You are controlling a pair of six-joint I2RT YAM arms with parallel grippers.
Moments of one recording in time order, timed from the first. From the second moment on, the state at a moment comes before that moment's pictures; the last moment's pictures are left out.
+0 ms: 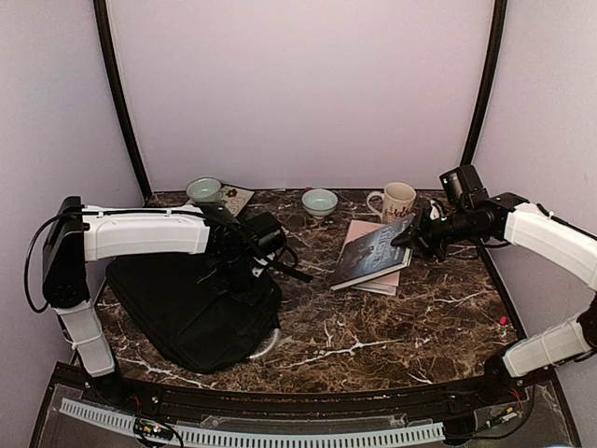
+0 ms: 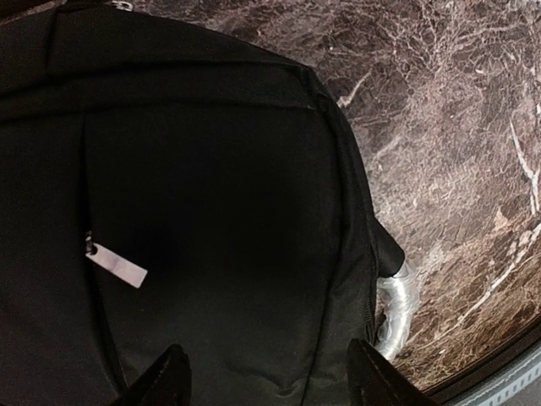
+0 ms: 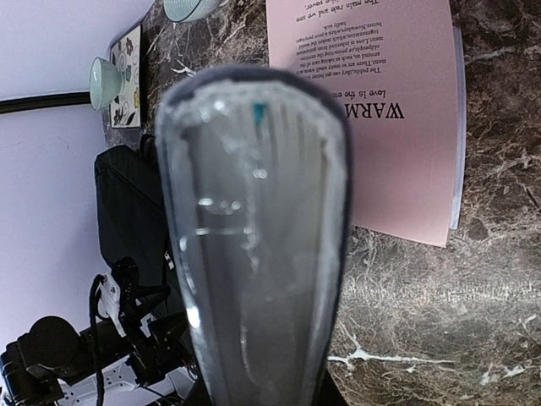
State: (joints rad) left arm -0.93 1.79 1.39 -1.04 -0.11 -0.42; right arm 0.40 1.27 1.02 -0.61 -0.44 0.93
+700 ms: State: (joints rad) left arm -0.97 1.94 1.44 -1.03 -0.09 -0.37; right arm 0.40 1.27 1.02 -0.63 -0.43 0.92
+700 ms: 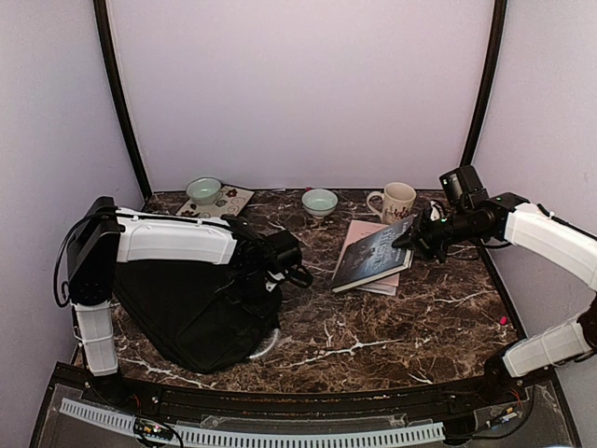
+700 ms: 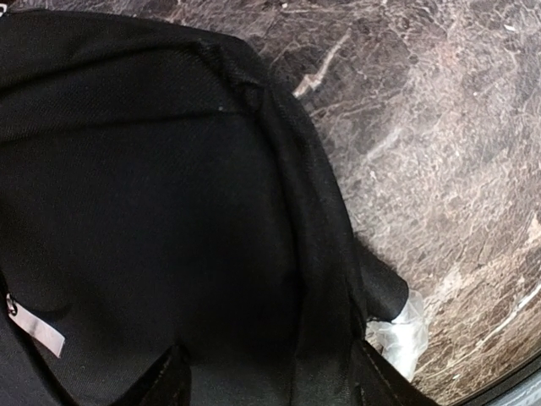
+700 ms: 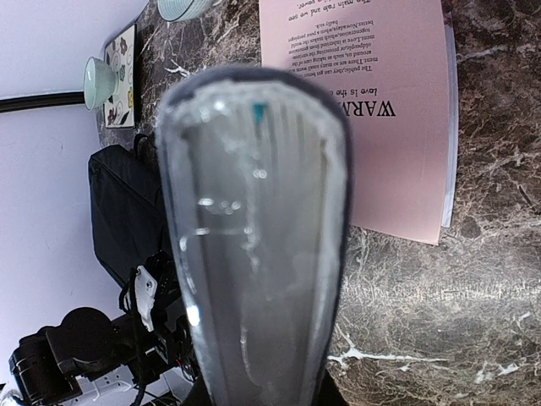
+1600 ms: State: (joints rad) left arm -0.97 1.89 1.73 -1.14 -0.22 -0.38; right arm 0.40 1.27 1.02 -0.63 -0.43 0.91
